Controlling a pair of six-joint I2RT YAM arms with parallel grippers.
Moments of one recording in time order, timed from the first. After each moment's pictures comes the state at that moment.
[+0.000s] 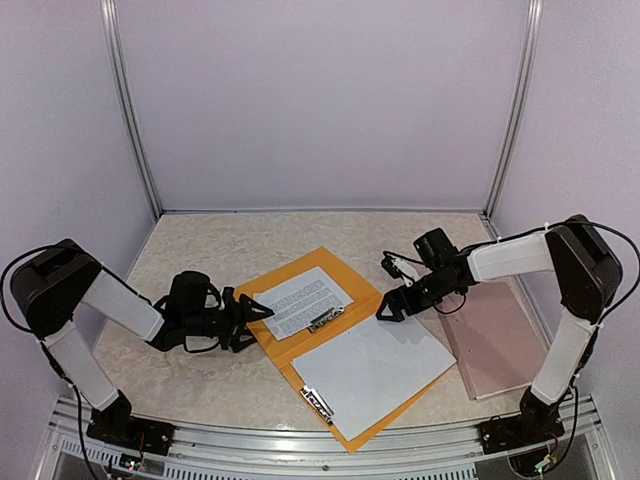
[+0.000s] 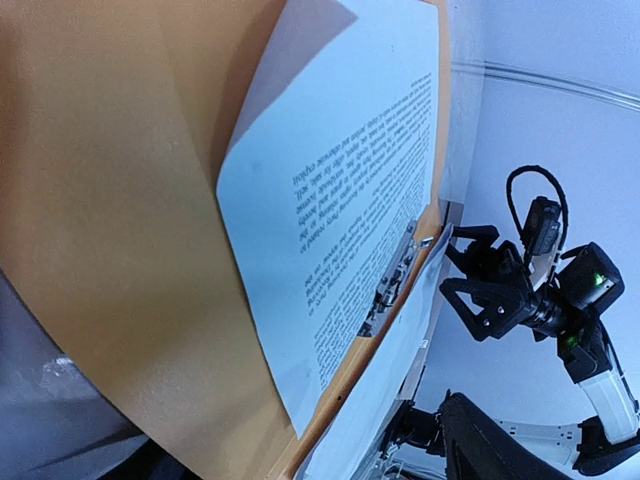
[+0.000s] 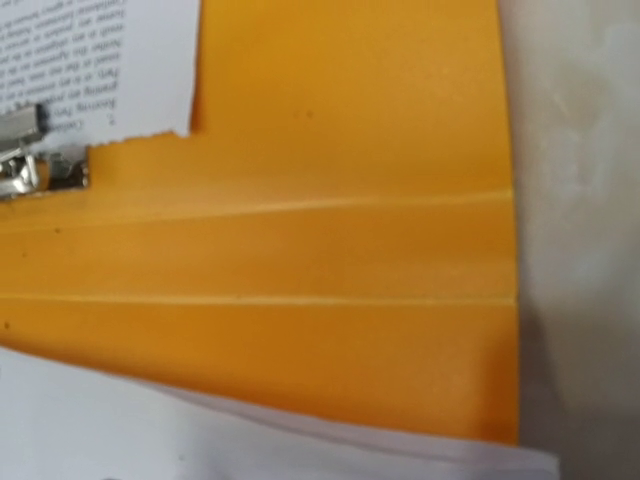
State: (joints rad) left arm -0.54 1.67 0.45 0.62 0.50 -1.27; right arm 0.50 1.79 0.98 -0.23 -0.40 0.04
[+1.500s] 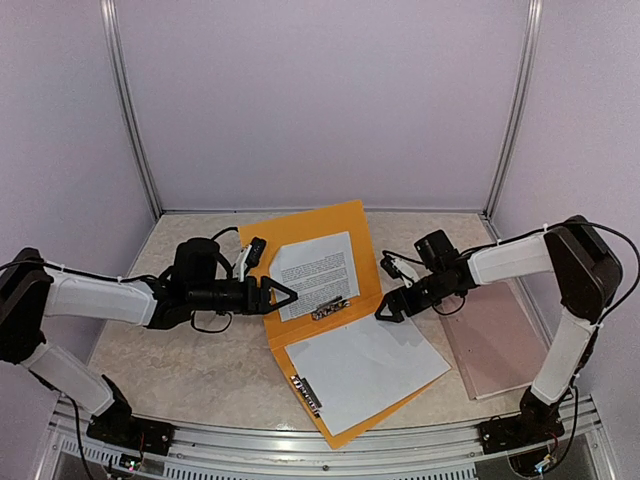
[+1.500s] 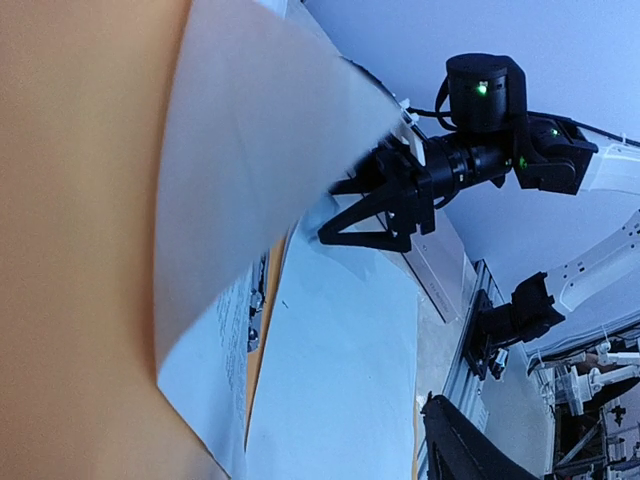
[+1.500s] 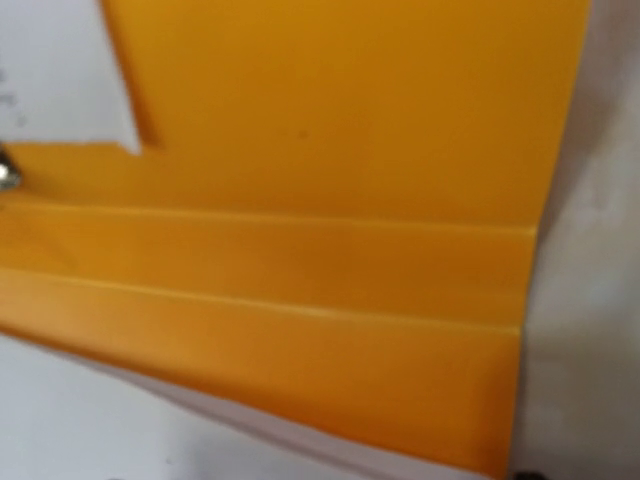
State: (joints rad) left arm -0.69 1.48 0.65 0.41 0.49 -0.63; right arm 0.50 1.79 0.95 -0.17 -0.41 0.03
